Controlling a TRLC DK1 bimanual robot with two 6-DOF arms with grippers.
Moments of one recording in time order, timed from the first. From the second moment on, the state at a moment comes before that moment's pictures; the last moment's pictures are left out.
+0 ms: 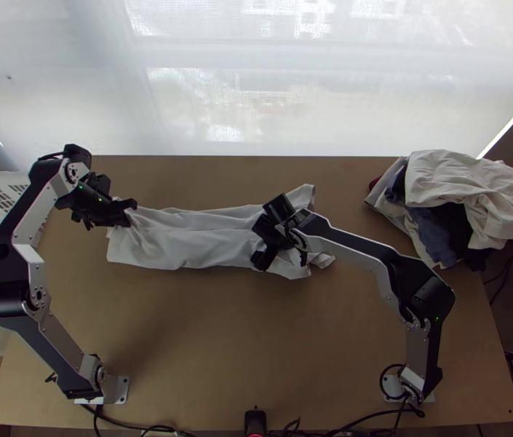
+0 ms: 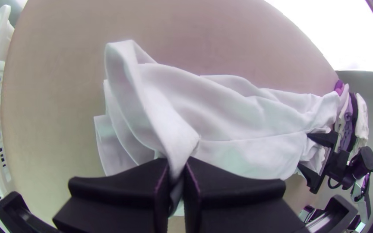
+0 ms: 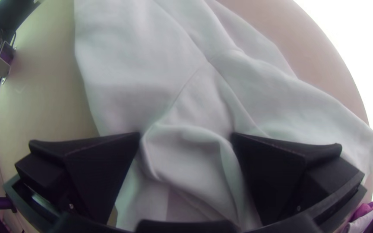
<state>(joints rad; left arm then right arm) 0.14 1.87 1.61 -1.13 0.26 0.01 0.71 2.04 1.40 -0.40 -0.15 -0.31</state>
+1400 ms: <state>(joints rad) 0.15 1.91 1.35 -0.93 0.23 0.01 0.73 2.04 1.42 -0.40 -0.14 -0.30</state>
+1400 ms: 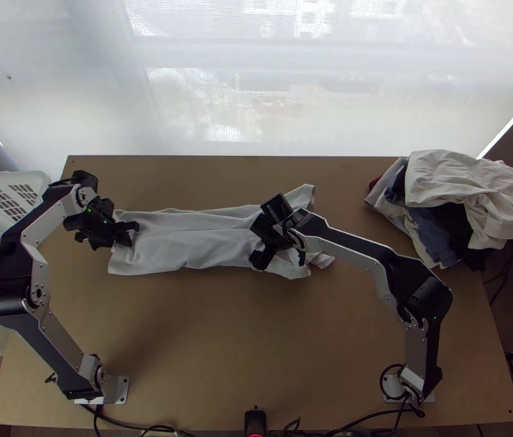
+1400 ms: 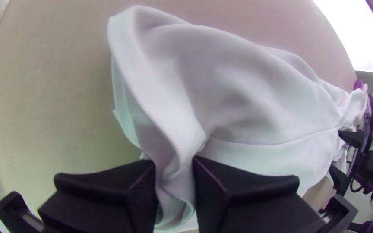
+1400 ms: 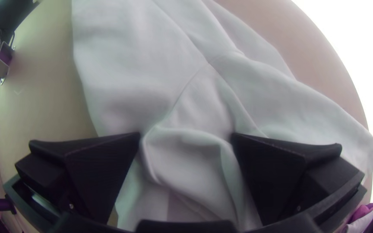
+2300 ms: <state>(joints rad) 0.01 1.86 1.89 -1.28 0.38 -0.02 0.73 2.05 1.42 -0.40 -0.14 -0.30</state>
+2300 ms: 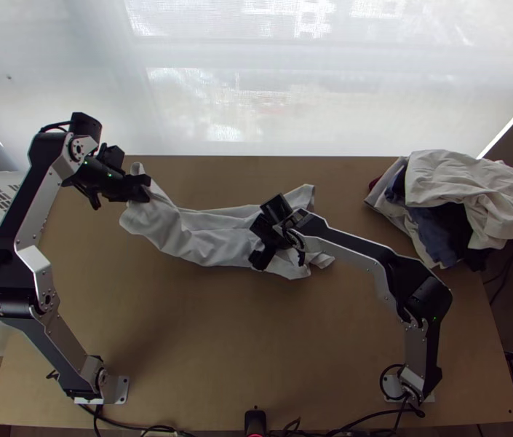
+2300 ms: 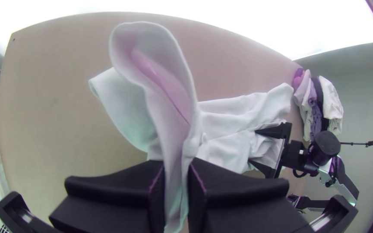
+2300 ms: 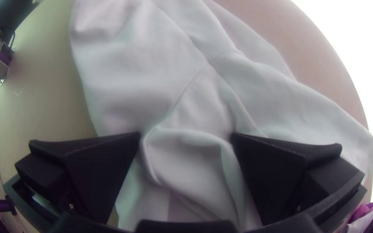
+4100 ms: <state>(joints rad) -0.60 2.12 2.18 -0.96 0.46 -0.16 0.38 1.39 1.22 -0.65 -0.14 -0.25</state>
